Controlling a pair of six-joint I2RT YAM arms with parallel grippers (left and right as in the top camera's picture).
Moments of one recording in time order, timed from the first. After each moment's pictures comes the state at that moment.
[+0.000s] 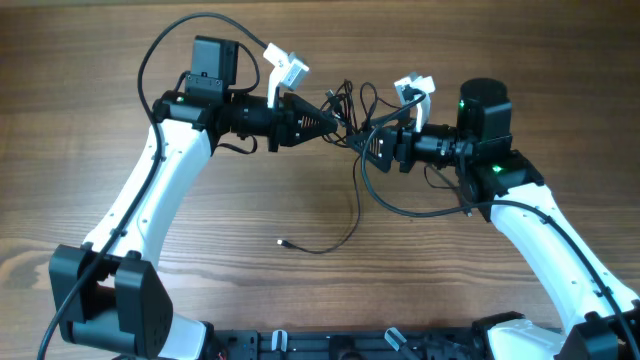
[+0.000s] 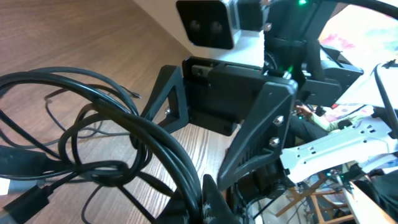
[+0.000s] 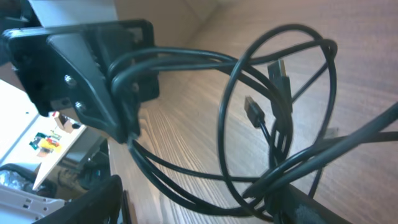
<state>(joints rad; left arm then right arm) -0.21 1.65 1.33 -0.62 1.27 0.22 0.23 1.38 0.89 0.00 -0.96 0.30</state>
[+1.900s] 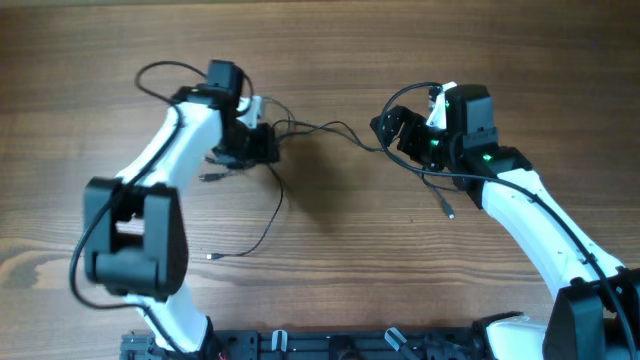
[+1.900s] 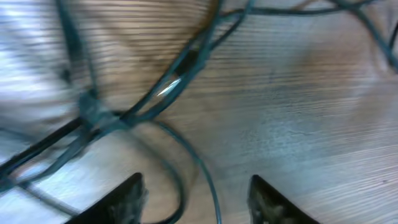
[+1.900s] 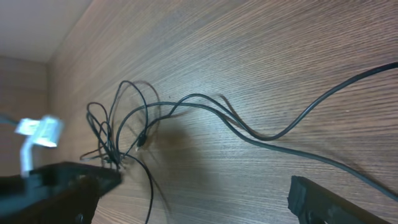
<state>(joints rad) -0.18 1.90 1.32 -0.87 0.30 -0.19 0.22 1.49 0.90 -0.23 -0.39 0.70</state>
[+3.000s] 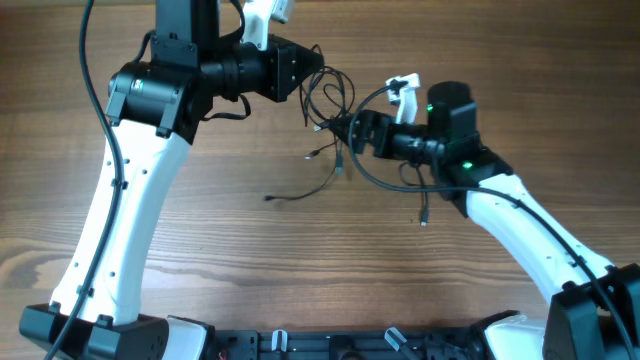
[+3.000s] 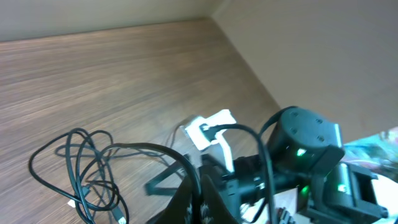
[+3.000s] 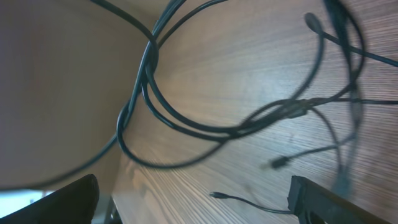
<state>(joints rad) -0.27 1.58 1.73 -0.81 0.73 -0.15 0.35 1.49 0.89 0.07 -0.65 0.74</state>
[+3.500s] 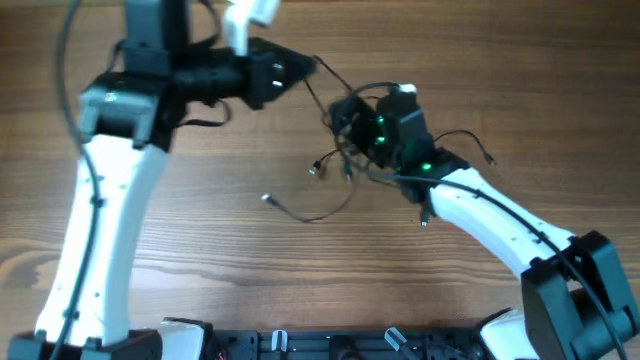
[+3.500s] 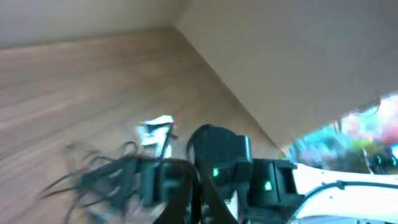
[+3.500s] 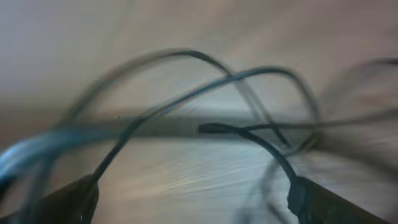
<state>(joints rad) -0.14 1.50 1.70 -0.80 0.96 -0.14 0.46 1.61 0.93 -0.04 -0.07 1.08</state>
